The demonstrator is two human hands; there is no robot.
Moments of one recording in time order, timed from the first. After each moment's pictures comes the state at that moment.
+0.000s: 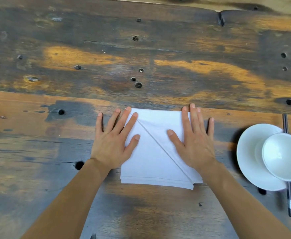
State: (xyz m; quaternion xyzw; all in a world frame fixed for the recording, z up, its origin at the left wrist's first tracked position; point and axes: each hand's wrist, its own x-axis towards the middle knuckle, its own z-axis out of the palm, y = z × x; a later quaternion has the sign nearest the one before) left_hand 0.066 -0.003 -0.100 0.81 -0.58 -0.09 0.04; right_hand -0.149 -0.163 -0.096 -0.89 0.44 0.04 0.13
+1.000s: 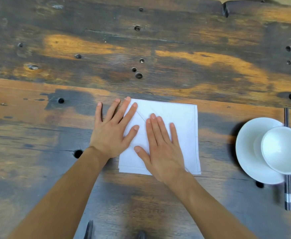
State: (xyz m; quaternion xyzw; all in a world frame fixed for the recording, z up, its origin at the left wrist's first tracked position) left_hand 0.064 -0.002 -0.100 0.81 -0.58 -0.08 0.03; right_hand -0.122 -0.080 -0.088 -0.94 0.30 0.07 0.15
